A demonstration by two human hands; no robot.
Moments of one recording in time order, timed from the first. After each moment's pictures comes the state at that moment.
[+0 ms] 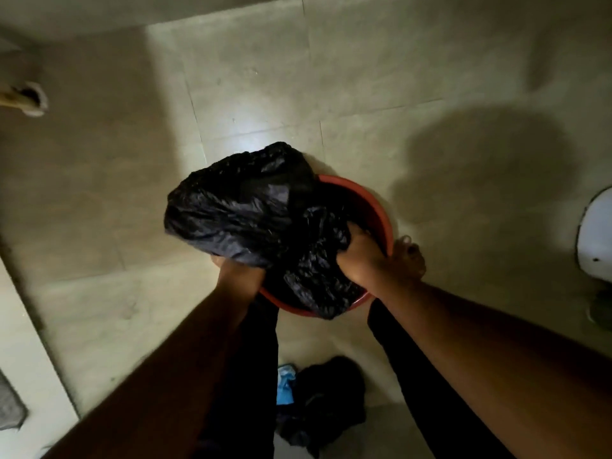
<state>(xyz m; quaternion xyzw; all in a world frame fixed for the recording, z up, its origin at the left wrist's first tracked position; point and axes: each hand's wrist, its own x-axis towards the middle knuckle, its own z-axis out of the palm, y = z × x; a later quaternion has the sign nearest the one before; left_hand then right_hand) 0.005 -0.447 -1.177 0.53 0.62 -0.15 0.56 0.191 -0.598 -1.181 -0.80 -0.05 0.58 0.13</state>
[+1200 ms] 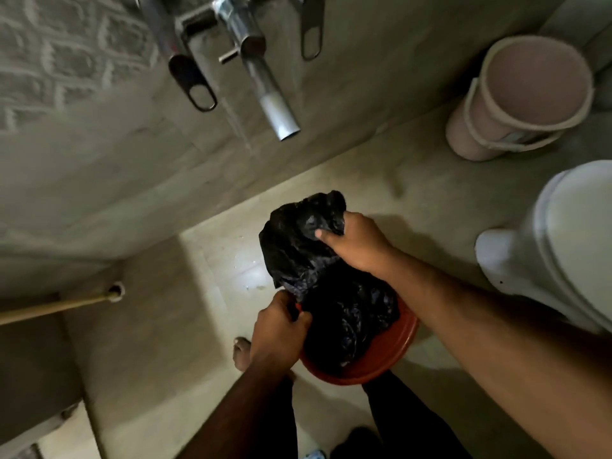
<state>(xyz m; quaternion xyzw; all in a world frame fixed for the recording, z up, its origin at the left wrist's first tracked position) 0.198 -0.497 -0.821 0.77 0.42 -0.25 0.41 0.384 -0.596 -0.851 -0.87 -0.09 0.38 0.30</state>
